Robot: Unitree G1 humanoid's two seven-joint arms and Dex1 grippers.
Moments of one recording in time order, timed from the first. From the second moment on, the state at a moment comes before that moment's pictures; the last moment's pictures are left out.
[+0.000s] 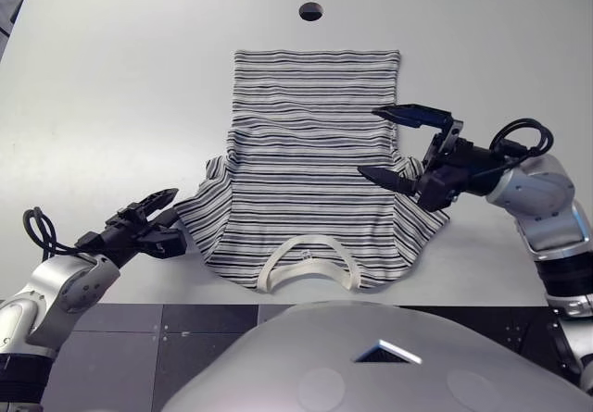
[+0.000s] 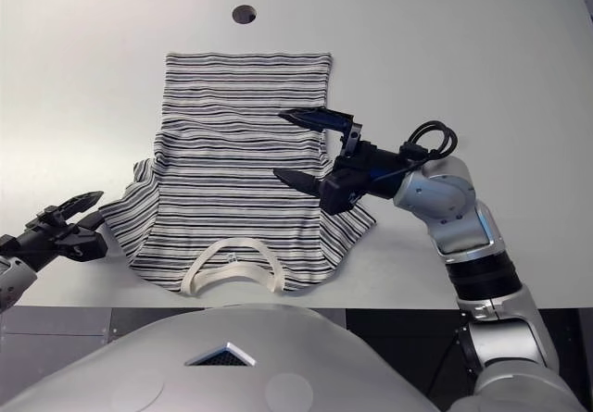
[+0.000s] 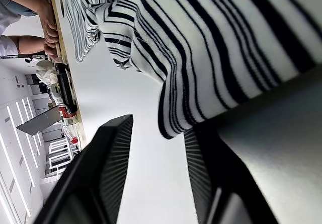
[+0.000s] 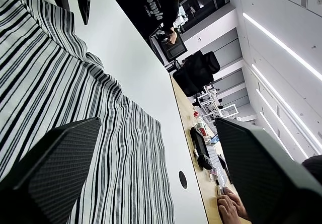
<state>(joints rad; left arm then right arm) 0.62 1.00 0.10 -0.01 0.67 -0.52 -0.18 -0.08 -0.67 0.29 -0.16 -0.09 -0.64 0.70</state>
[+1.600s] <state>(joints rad) 0.48 0.81 -0.12 -0.21 0.66 -0.63 -0.22 -0.04 -0.68 0.24 -0.16 -0.05 -0.61 0.71</state>
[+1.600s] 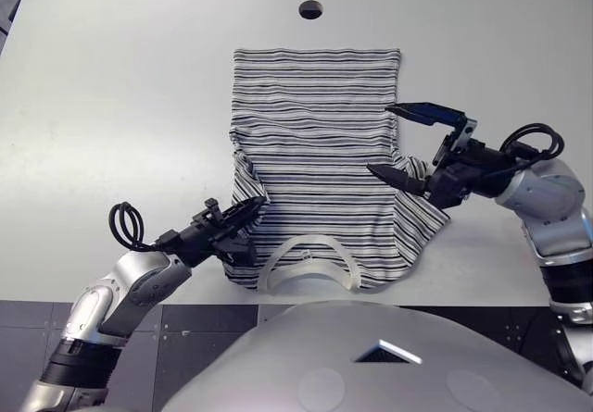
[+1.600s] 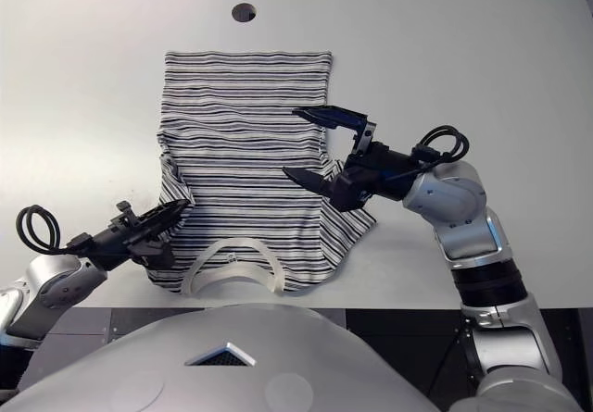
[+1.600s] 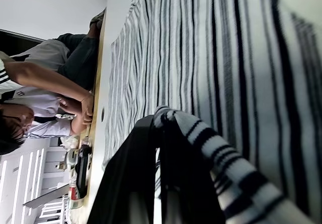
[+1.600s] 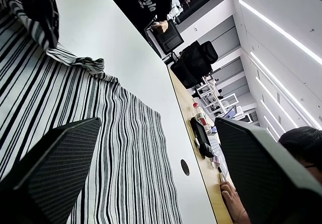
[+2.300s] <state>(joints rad) 0.42 0.73 0.02 -0.35 0.39 -0.61 -0.21 0.51 -1.02 -0.28 -0.19 -0.26 -0.66 0.78</state>
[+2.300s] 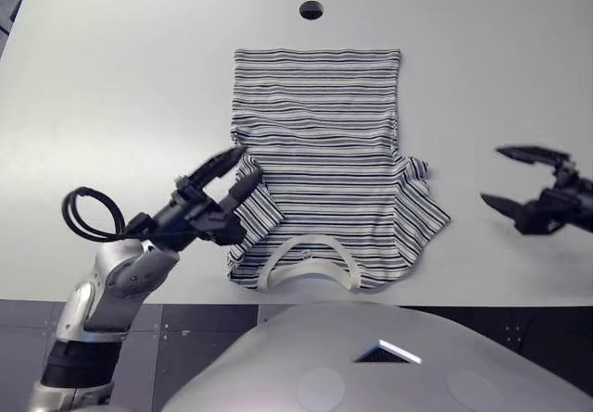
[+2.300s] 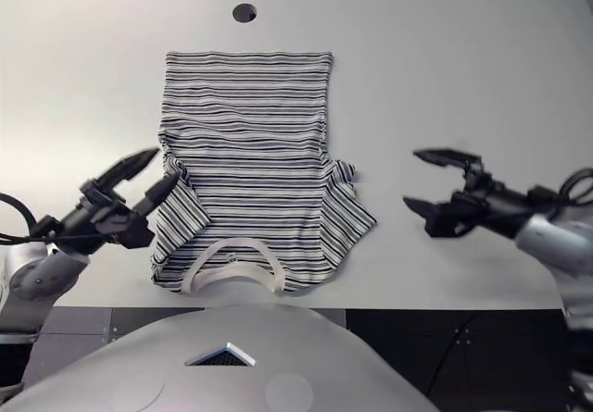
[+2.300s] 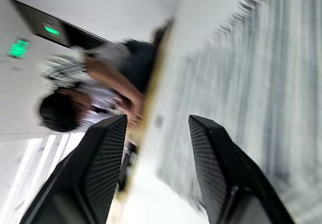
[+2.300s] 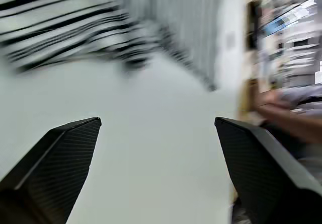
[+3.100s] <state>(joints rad) 0.20 0.64 0.03 -0.21 0.25 -0.64 -0.26 0.45 -0.88 -0.01 -0.23 -0.53 -0.63 0.59</state>
